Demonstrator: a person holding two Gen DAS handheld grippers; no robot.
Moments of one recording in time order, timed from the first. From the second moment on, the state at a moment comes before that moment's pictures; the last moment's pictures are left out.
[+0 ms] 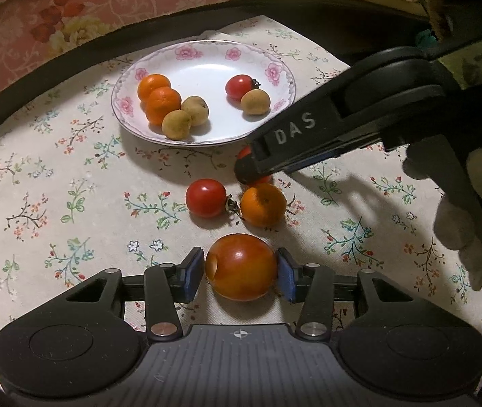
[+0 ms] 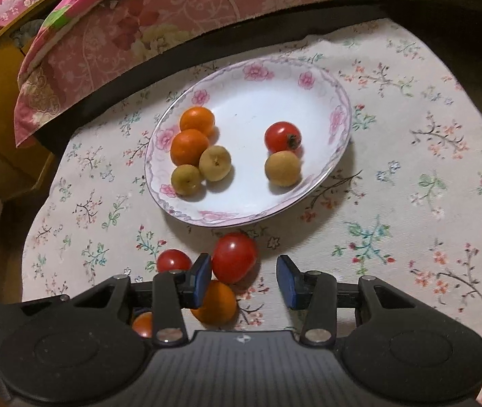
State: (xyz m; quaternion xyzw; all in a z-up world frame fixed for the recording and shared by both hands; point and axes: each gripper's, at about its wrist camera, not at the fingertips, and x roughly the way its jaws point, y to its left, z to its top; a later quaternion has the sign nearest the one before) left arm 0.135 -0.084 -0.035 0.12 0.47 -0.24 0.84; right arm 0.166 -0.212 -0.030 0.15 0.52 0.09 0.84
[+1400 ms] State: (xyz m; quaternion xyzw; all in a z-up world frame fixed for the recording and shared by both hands) left arm 0.124 -0.083 -0.035 0.15 0.46 -0.26 0.84; right arm 0.103 -0.212 -0.022 0.01 0.53 0.12 0.84
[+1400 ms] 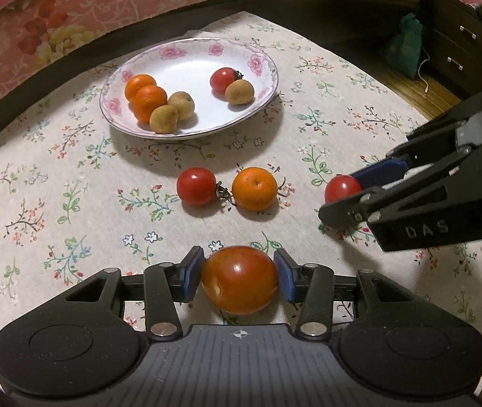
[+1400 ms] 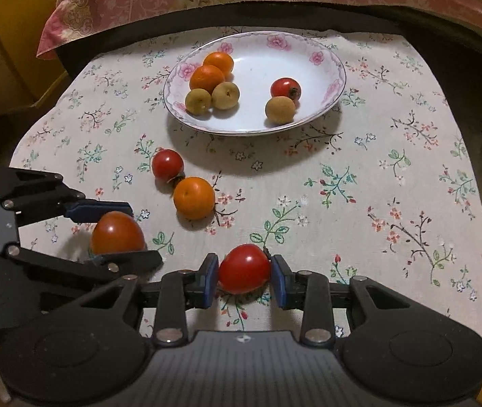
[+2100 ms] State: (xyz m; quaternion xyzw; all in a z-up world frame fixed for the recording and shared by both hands) left arm 0.120 -0.079 -0.029 0.14 0.46 -0.26 0.84; right arm 0.102 -0.208 -0.018 0.00 0.52 0.13 0.84
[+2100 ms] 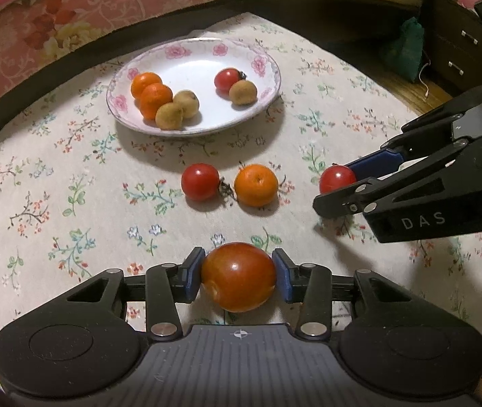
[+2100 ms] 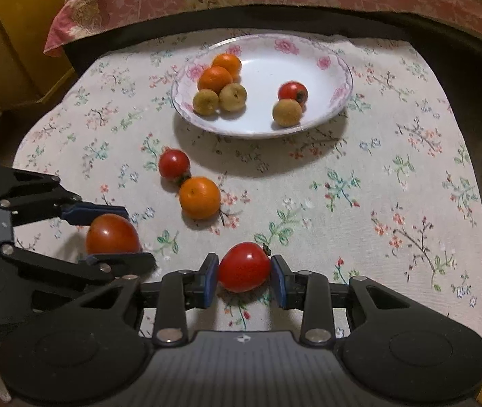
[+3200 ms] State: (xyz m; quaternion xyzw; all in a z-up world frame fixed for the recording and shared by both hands) left arm 0.240 -0.106 0.014 0.14 0.37 -0.21 0.89; right arm 0.212 -0.239 0.018 0.08 0.44 0.09 0.89
